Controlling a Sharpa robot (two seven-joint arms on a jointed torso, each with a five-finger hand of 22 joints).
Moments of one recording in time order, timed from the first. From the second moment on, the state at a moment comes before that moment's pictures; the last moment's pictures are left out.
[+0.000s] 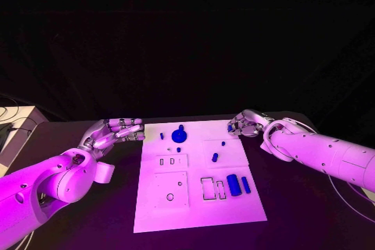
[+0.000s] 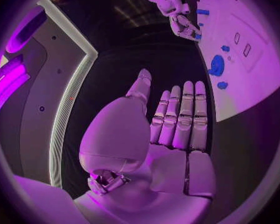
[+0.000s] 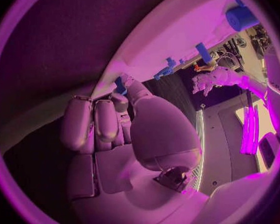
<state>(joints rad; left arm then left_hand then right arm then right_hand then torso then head) 1.00 -0.93 0.23 1.51 -0.29 -0.19 0.37 1.37 -0.03 -0.04 -0.05 0.05 0.96 0.17 0.07 0.06 1.10 0.14 0.07 0.06 1.15 0.12 0.07 0.08 0.11 0.96 0.16 0.25 0.07 1.22 -0.72 -0.07 0.94 -1.17 -0.37 0.29 1.32 0.02 0.11 -0.11 0.25 1.09 0.11 0.07 0.07 1.21 0.02 0.97 1.19 1.45 -0.05 1.22 1.09 0.08 1.47 -0.05 1.16 1.31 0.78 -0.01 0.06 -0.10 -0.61</state>
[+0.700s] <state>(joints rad) 1.00 -0.93 0.23 1.51 -0.29 -0.19 0.37 1.37 -0.03 -0.04 -0.05 0.05 0.96 0.17 0.07 0.06 1.10 0.14 0.07 0.06 1.15 0.12 0.07 0.08 0.11 0.96 0.16 0.25 0.07 1.22 -0.76 -0.07 1.06 -1.14 -0.41 0.25 1.30 0.03 0.12 -0.12 0.26 1.11 0.09 0.07 0.09 1.22 0.00 0.97 1.21 1.45 -0.06 1.22 1.10 0.08 1.46 -0.07 1.17 1.31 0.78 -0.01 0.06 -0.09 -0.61</state>
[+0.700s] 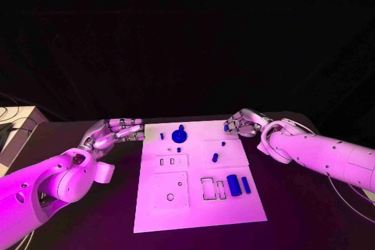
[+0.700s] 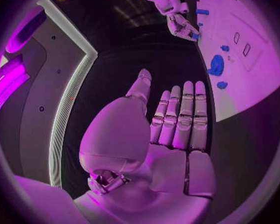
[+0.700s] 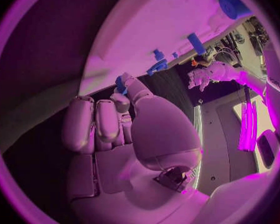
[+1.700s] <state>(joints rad) 0.99 -0.92 0.23 1.50 -0.29 -0.19 0.36 1.37 -0.03 -0.04 -0.05 0.05 0.96 0.17 0.07 0.06 1.10 0.14 0.07 0.06 1.15 0.12 0.07 0.08 0.11 0.96 0.16 0.25 0.07 1.23 -0.71 -0.10 1.50 -1.28 -0.52 -0.27 1.26 0.01 0.07 -0.07 0.26 1.13 0.09 0.07 0.08 1.23 0.01 0.96 1.21 1.45 -0.06 1.20 1.07 0.08 1.47 -0.07 1.13 1.31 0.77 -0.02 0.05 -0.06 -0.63</state>
